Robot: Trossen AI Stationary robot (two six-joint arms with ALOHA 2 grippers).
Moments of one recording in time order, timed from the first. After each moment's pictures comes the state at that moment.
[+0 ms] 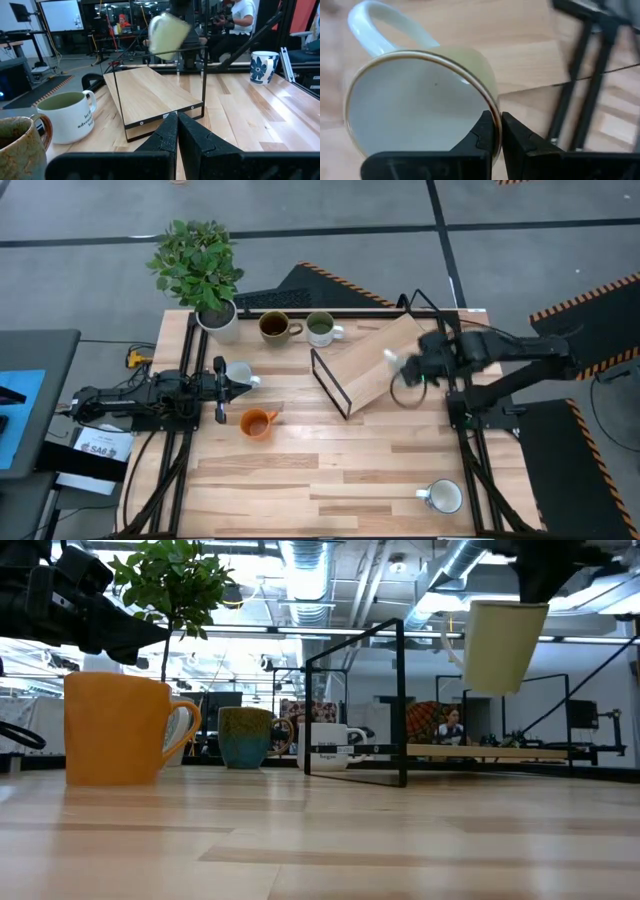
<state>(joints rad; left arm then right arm) 0.04 0.00 0.01 0.05 -0.11 0.06 0.04 1.19 1.32 -1.57 0.49 1.20</state>
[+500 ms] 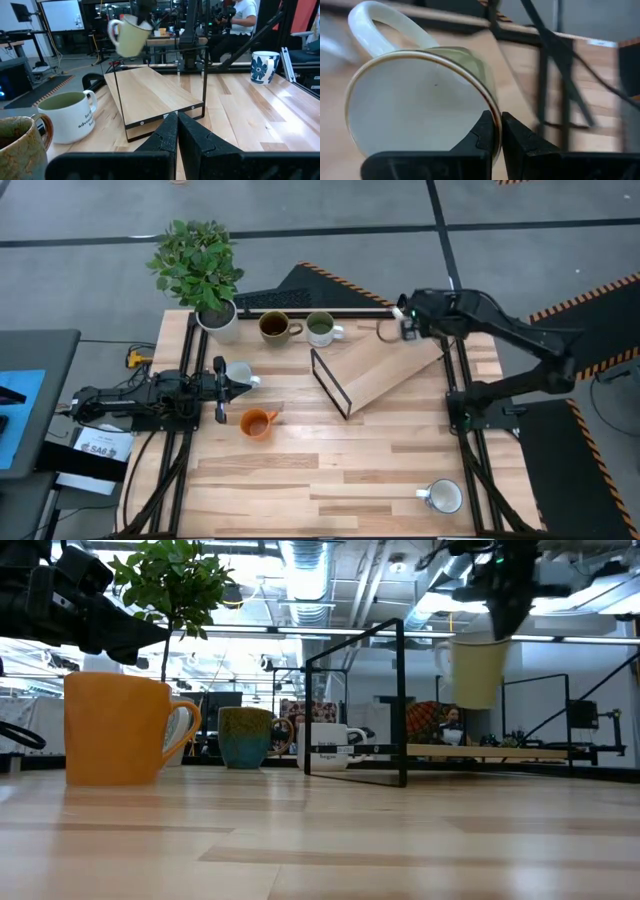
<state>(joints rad) 0.04 0.00 0.01 0.05 -0.12 0.06 -0.52 1.25 1.32 -1.34 0.49 0.85</state>
